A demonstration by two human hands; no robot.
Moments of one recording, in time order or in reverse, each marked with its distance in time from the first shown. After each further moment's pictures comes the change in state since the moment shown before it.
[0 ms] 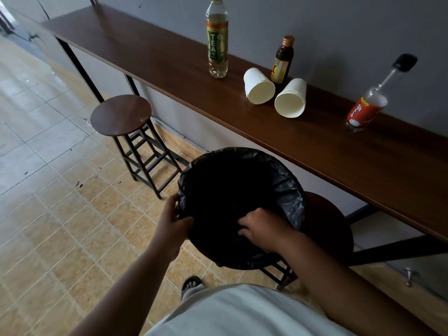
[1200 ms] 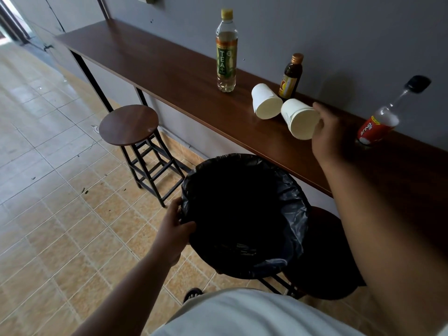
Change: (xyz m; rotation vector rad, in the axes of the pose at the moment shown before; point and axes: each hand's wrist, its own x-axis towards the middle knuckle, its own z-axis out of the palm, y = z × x) left_hand 0.019 0.019 -0.007 0.041 -0.014 0.023; right_hand 0.064 0.100 -0.174 0.203 1.076 0.356
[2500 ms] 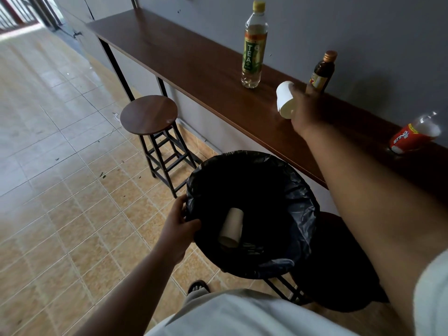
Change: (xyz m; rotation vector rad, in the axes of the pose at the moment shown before) left_hand -0.009 0.000 -0.012 -0.060 0.088 -0.007; right_hand 0.059 -0.063 0.076 -0.222 -0.330 -0.086
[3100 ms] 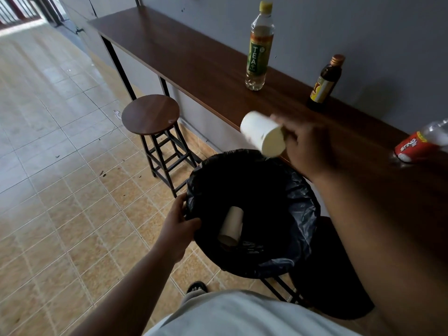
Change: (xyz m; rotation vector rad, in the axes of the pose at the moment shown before) left_hand 0.010 0.012 0.001 -0.013 0.006 0.017; right_hand -0.088 -0.021 -0.023 0.344 0.089 -0.388
